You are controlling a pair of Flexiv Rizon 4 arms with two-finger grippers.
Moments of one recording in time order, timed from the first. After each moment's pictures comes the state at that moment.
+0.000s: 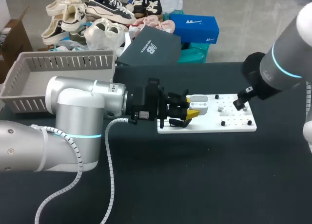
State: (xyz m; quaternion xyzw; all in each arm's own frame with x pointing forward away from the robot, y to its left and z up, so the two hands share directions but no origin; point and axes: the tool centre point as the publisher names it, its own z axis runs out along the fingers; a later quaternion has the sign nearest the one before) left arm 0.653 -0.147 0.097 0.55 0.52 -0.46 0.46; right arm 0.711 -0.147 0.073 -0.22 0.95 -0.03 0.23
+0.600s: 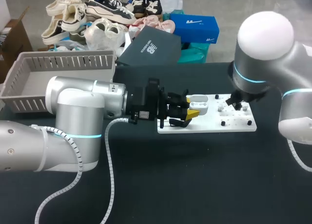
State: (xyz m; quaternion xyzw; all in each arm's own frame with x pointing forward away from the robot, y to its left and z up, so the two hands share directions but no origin) left arm 0.653 -0.147 0.097 0.55 0.52 -0.46 0.46; right arm 0.733 -0.150 0.044 -0.18 0.95 -0.14 0.20
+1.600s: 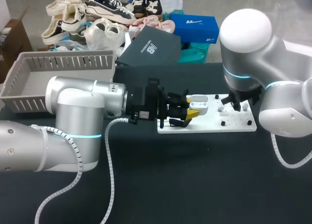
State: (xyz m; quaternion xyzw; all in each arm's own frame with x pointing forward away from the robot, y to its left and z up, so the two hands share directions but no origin) left arm 0.653 -0.147 0.097 0.55 0.52 -0.46 0.46; right arm 0.739 -0.149 0.027 -0.14 0.97 -0.15 0.16
